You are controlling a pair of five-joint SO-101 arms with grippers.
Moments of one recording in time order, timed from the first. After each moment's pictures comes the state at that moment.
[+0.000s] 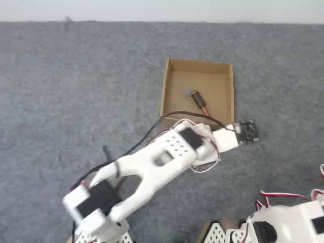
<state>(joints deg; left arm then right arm) 45.9 5.1 24.4 53.7 -22.1 72.4 9.0 34.6 20.0 63.0</state>
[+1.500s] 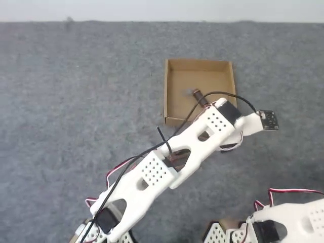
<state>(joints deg) 45.8 65.1 -60.4 95.4 -26.2 72.2 24.2 17.7 20.0 63.1</state>
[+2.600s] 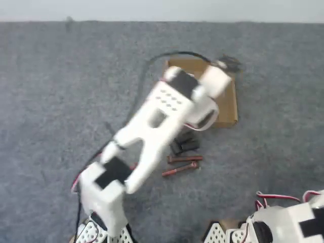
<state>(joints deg) 34.0 18.8 -25.5 98.3 -2.6 72.6 -0.6 16.4 59.0 63.1</state>
